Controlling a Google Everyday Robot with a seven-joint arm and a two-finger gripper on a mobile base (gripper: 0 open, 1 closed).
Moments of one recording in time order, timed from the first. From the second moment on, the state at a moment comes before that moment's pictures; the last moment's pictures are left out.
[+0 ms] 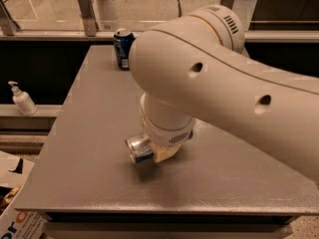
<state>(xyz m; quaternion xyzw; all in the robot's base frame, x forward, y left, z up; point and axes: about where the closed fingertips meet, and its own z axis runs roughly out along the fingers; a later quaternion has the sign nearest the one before) 0.413 0.003 0.841 -0.84 0.52 -0.06 0.13</state>
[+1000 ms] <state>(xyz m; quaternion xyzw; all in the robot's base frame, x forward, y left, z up) 0.401 0.010 0.821 -0.88 0.47 -0.06 0.06</state>
